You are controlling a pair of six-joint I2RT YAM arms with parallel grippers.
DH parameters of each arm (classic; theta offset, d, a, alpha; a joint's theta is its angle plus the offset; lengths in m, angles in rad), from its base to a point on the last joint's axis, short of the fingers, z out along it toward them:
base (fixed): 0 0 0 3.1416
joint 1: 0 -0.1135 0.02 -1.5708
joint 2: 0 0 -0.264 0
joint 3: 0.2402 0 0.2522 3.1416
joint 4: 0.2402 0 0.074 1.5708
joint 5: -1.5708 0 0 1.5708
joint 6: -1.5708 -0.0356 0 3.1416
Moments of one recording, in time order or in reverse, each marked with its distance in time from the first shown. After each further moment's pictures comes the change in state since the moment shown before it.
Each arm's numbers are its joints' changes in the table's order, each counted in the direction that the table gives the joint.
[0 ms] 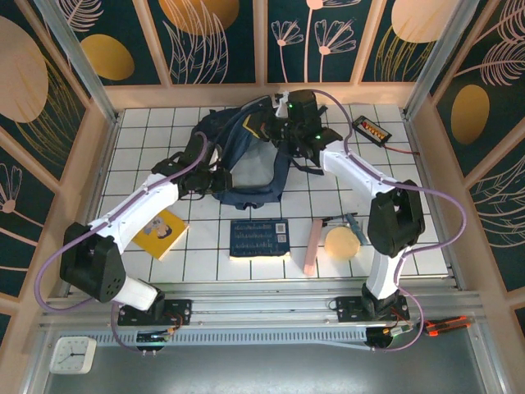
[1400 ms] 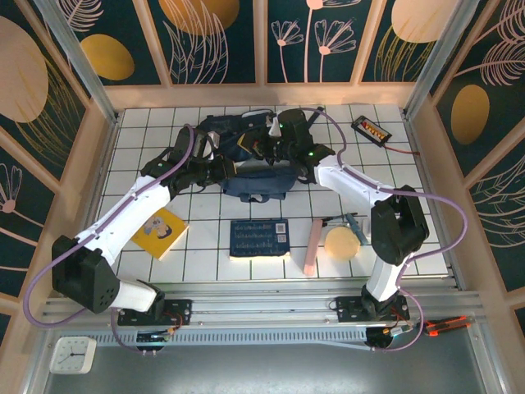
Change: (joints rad) left arm -0.008 0.072 0.041 -0.080 -0.122 0.127; right arm -0.089 0.068 -0.177 -0.043 -0.104 -0.035
